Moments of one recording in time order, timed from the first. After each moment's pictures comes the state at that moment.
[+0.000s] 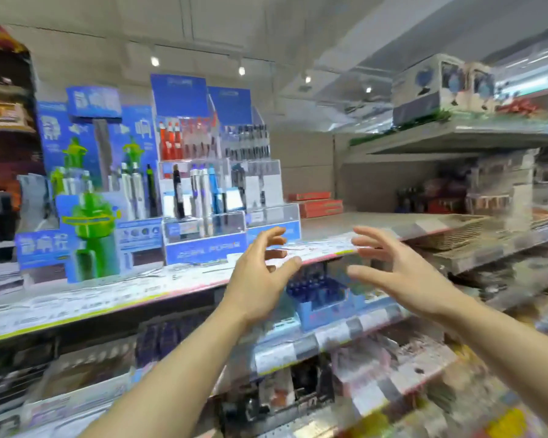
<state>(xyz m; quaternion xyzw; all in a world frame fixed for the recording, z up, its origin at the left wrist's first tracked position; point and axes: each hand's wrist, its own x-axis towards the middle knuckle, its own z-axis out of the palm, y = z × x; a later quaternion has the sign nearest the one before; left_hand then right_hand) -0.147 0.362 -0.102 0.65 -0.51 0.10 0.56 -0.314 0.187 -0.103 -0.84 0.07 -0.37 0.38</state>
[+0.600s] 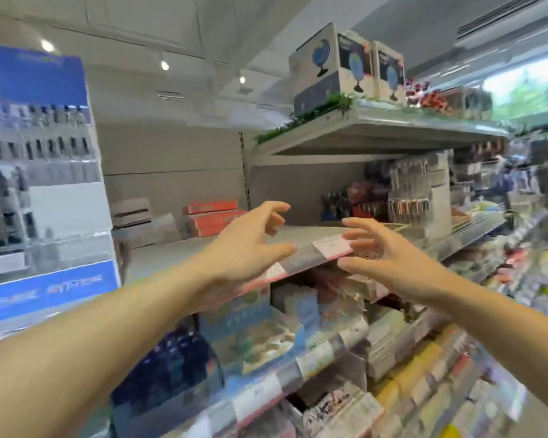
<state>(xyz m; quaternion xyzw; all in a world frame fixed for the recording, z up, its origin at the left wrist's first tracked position) -0.148 0.046 -0.044 0.69 -0.64 0.13 0.31 -0.352 -0.109 -0.095 -0.85 0.16 -0.37 0.33</state>
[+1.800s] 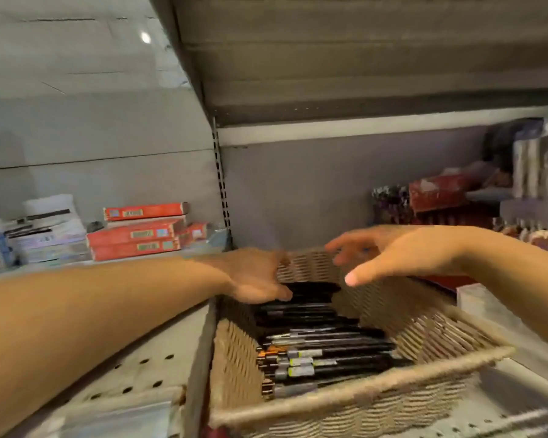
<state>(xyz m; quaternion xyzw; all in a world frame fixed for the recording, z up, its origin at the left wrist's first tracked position) -0.044 -0.376 -0.054 0.90 -0.43 0.02 -0.01 -0.166 -0.604 -0.045 -0.97 -0.05 0.01 0.26</state>
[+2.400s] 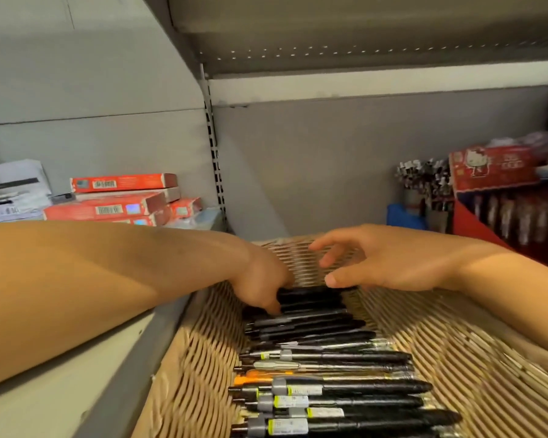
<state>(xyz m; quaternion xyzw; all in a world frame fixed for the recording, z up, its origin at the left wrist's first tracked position) 0.017 -0.434 -0.078 0.86 -0.43 -0.10 -0.24 -0.090 -0.609 -0.076 -0.97 -0.09 -0.02 0.24</state>
